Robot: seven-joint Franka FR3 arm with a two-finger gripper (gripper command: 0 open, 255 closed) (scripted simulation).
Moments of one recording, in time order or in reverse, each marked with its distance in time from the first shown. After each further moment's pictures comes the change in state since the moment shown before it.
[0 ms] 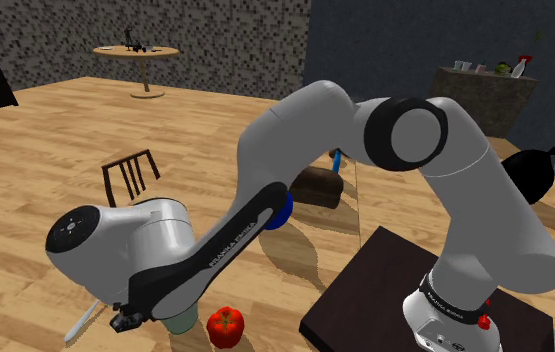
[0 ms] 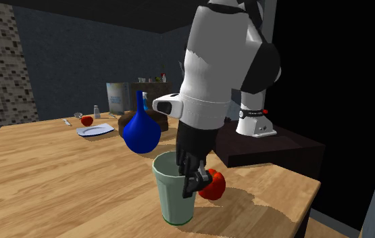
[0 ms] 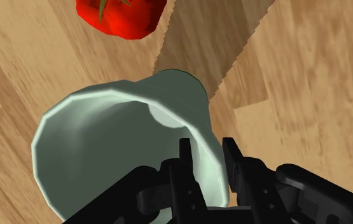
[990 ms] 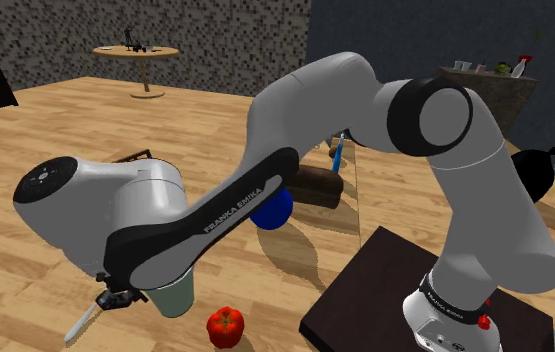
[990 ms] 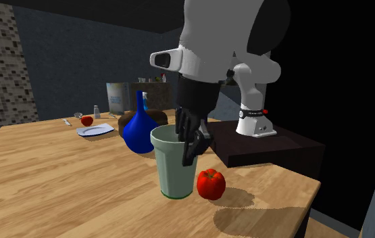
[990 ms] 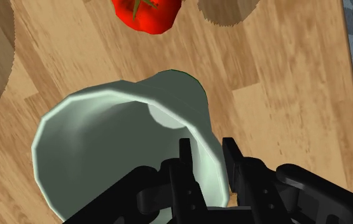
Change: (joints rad) arm -0.018 -0.100 0.042 0.034 0.059 -0.121 -0.052
